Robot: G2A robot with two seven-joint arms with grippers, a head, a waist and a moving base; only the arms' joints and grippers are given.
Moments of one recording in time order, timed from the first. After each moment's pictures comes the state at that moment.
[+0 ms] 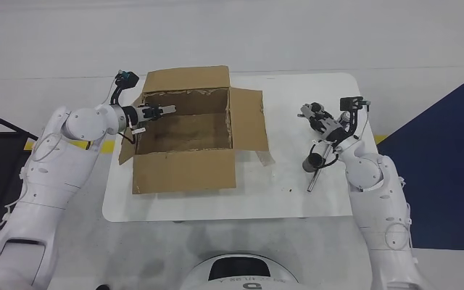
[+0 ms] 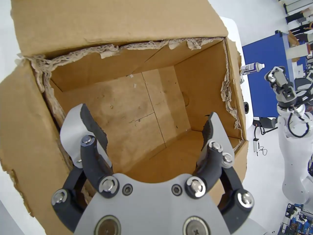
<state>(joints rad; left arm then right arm) 0.91 -0.91 -1.13 -1.29 0.23 -0.15 -0.87 -1.37 -1.25 1.56 -1.51 -0.73 -0.43 0.36</state>
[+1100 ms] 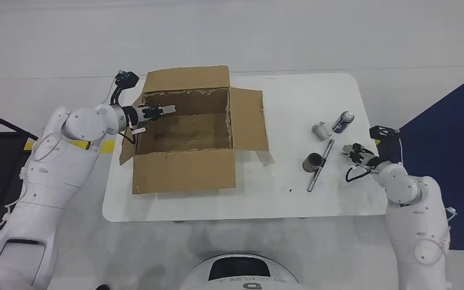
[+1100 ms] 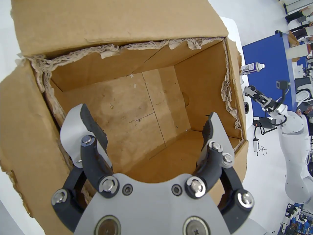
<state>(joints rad) 0.91 -0.91 -1.13 -1.29 0.23 -0.15 -0.87 -1.47 -1.15 1.83 -1.38 -0.89 -0.31 0.68</state>
